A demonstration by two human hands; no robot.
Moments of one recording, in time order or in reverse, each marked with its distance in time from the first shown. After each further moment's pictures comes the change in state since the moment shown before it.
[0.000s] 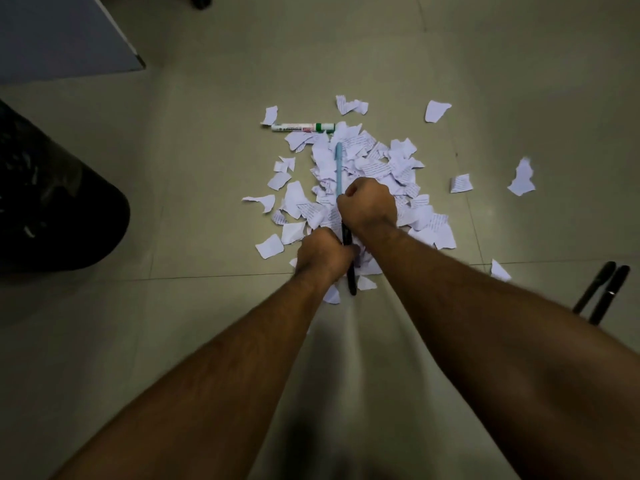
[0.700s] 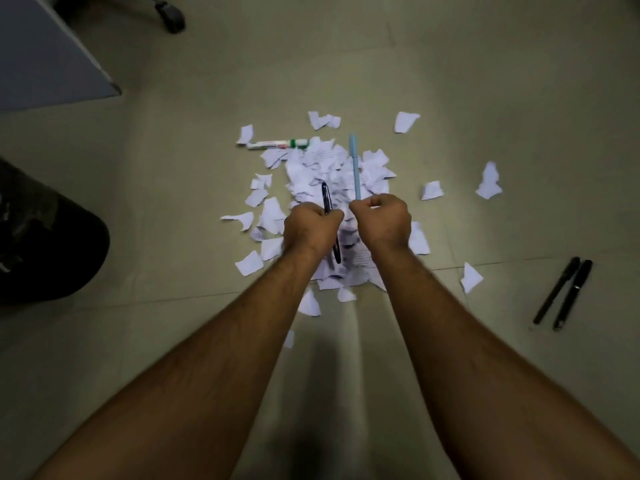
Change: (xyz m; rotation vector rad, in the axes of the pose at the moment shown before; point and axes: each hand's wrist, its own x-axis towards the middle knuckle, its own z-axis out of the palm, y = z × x) left_hand 0.005 0.060 -0.017 -0.235 0.139 0.077; right_hand -0.016 0.034 -0.046 0.448 0.167 0.245
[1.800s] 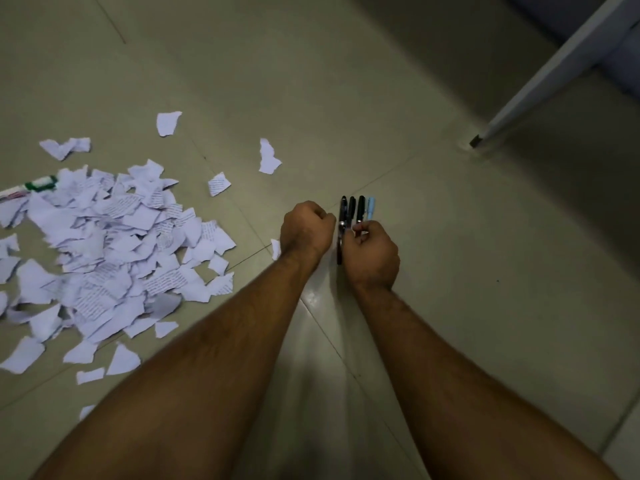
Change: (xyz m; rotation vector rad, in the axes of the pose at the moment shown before) left_hand -0.142 0.068 0.242 0.255 -0.447 0.401; right_hand -0.031 0.153 -0.229 -0.141 0.573 0.233
